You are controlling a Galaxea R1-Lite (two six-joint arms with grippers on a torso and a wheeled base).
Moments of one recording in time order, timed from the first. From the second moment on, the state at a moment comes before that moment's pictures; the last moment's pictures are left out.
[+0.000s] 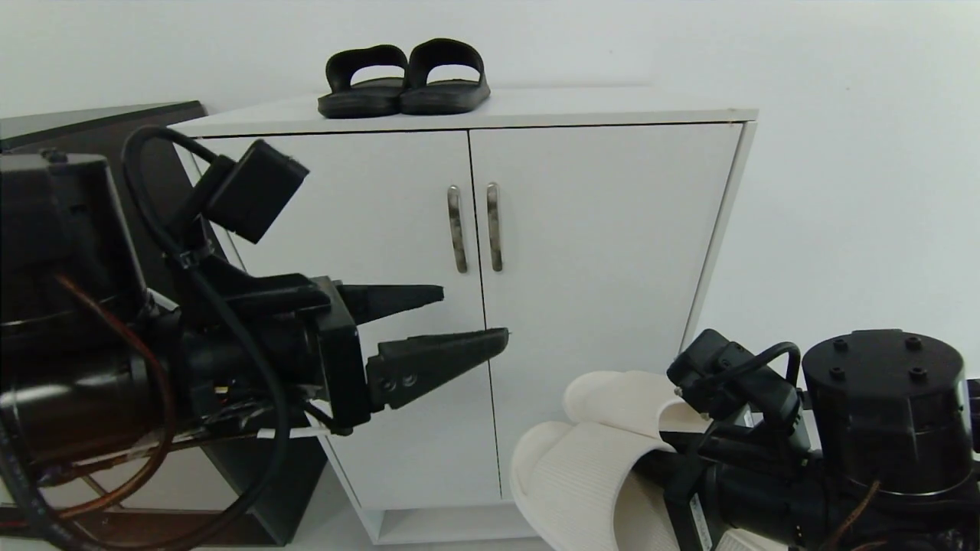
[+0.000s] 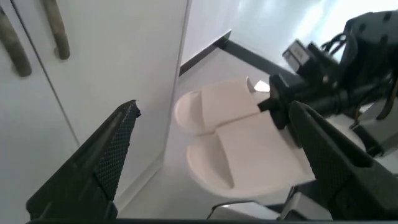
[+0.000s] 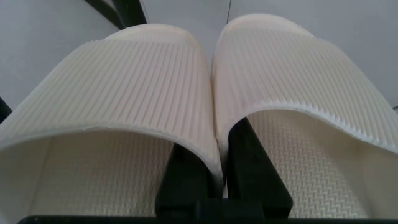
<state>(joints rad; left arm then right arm) -0.61 1.33 -0.79 -0.45 -0.39 -0.11 0.90 1.49 -0.64 -0.42 -0.12 0.04</state>
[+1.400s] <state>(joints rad) -0.40 1.70 -1.17 -0.46 -0.68 -0.21 0.91 1.50 -0.64 -0.42 -0.12 0.01</state>
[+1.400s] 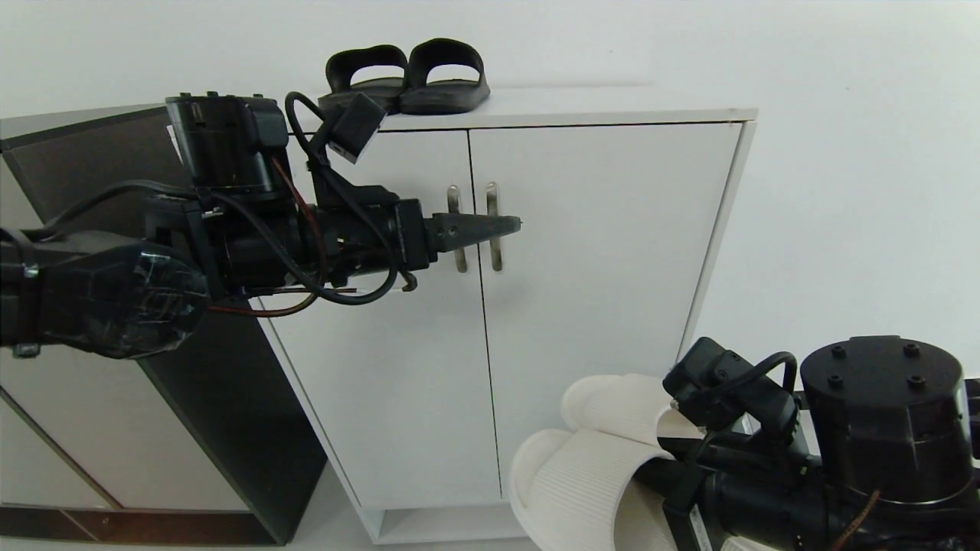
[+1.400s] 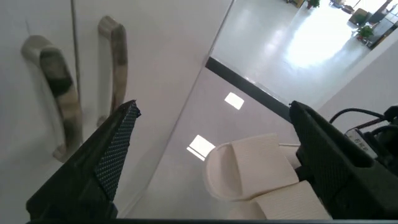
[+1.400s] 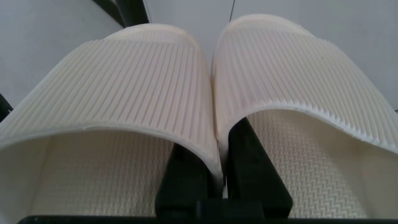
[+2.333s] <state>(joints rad) -0.38 1.87 -1.33 -0.46 -0.62 -0.21 0.91 1.50 -0.64 -0.42 -0.12 0.01</state>
